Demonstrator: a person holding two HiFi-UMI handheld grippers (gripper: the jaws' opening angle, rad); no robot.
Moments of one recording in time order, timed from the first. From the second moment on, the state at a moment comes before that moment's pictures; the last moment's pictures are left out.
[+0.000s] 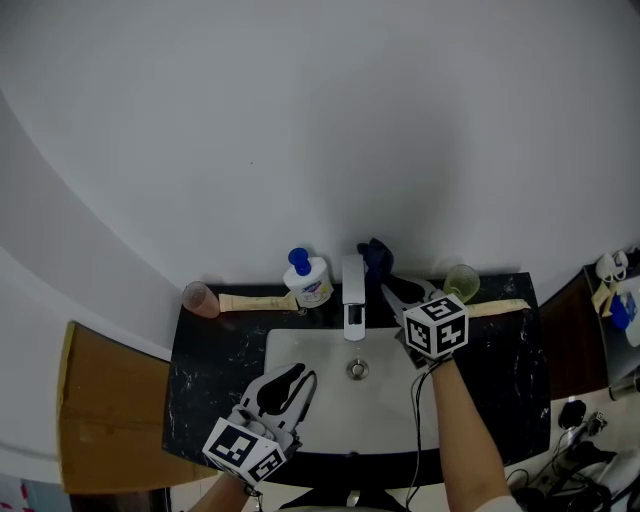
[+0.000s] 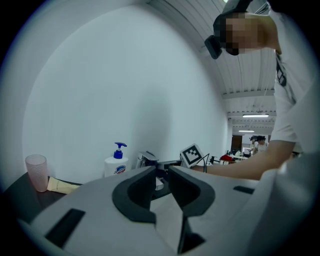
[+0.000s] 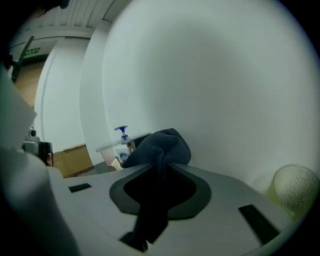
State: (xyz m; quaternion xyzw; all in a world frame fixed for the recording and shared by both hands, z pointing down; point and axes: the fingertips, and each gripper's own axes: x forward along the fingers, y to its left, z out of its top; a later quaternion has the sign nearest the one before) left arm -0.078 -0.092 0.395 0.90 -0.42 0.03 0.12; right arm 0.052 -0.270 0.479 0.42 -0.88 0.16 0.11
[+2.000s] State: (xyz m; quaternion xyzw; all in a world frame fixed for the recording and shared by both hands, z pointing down) left arm -0.094 -0.074 0.398 0.90 -0.43 0.03 0.12; right arm 0.007 -0.240 0.461 0.38 -0.90 0.08 0.22
